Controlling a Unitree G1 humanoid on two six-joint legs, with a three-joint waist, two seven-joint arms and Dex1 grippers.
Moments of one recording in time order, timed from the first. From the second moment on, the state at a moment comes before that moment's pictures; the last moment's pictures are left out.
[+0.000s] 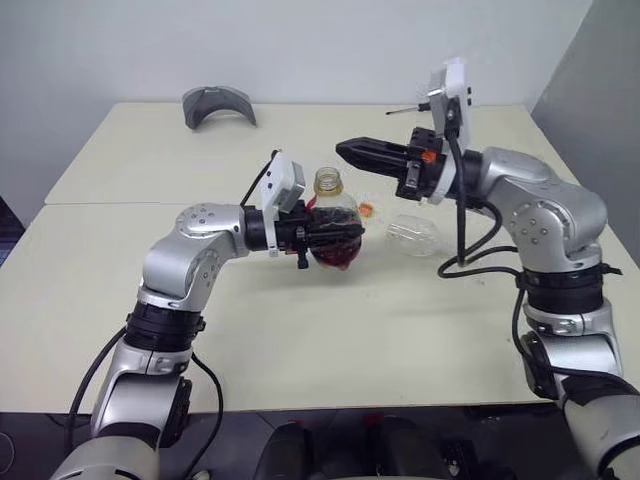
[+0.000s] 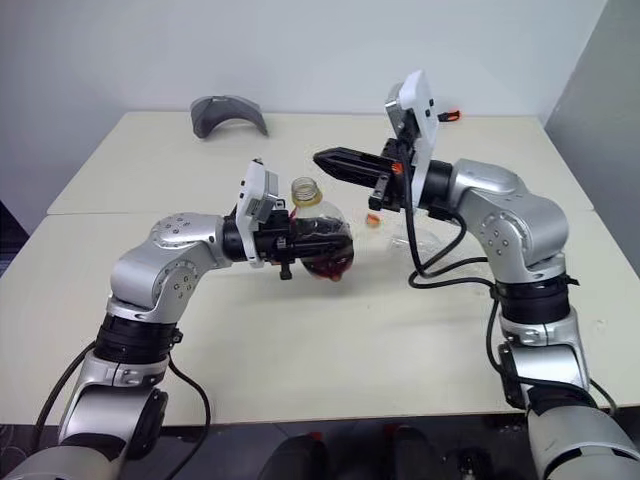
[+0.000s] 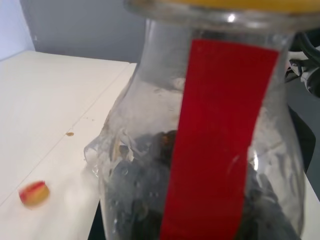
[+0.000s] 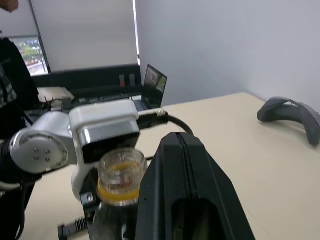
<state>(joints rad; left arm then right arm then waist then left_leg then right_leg) -0.68 0.52 -0.08 -0.05 -0.49 0.57 -1.08 -0.90 -0.47 0.03 -0.12 0.65 0.76 0.84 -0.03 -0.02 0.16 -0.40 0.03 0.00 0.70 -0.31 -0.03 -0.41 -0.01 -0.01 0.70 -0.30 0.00</state>
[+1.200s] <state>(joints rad) -0.57 0.53 0.31 0.31 -0.33 0.39 -0.39 -0.65 -0.29 0.21 -0.37 0.47 0.71 0.58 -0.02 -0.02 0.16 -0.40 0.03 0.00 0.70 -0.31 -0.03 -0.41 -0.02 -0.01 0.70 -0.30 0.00</state>
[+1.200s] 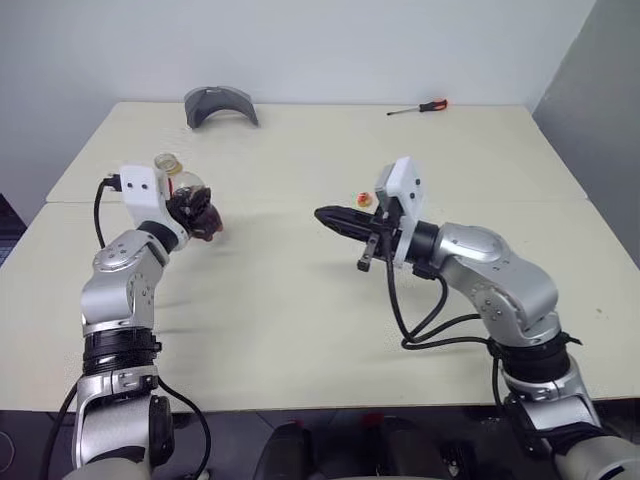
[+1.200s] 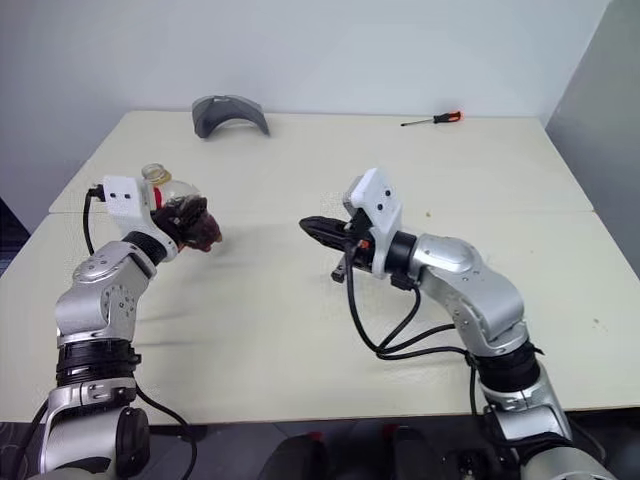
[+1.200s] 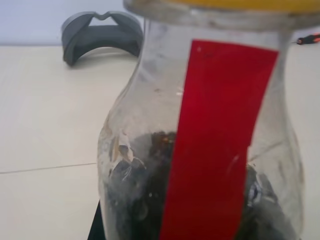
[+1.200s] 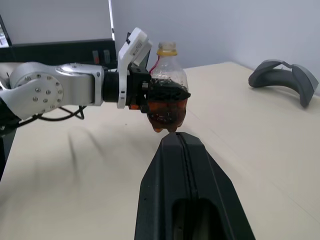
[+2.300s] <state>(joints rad) -0.63 0.51 0.32 0.61 -0.27 0.16 -0.36 -0.63 -0.24 0.25 -0.34 0.41 0.71 0.53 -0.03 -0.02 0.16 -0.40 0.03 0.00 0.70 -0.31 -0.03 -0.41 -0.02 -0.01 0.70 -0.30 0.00</state>
